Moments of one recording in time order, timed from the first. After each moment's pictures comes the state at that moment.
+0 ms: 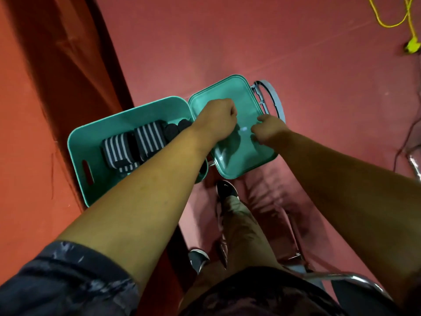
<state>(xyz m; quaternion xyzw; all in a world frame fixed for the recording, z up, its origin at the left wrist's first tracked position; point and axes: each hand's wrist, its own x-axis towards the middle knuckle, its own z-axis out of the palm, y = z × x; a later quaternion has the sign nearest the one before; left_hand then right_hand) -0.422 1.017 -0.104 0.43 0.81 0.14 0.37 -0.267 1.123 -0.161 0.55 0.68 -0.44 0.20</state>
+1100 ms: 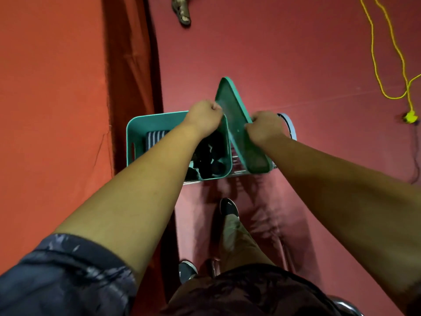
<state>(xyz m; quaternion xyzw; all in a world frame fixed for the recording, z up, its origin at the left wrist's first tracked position) -0.494 0.924 -0.033 0.18 0.85 0.31 0.39 -0.346 1.061 -0.034 0.43 0.85 -0.30 0.11</state>
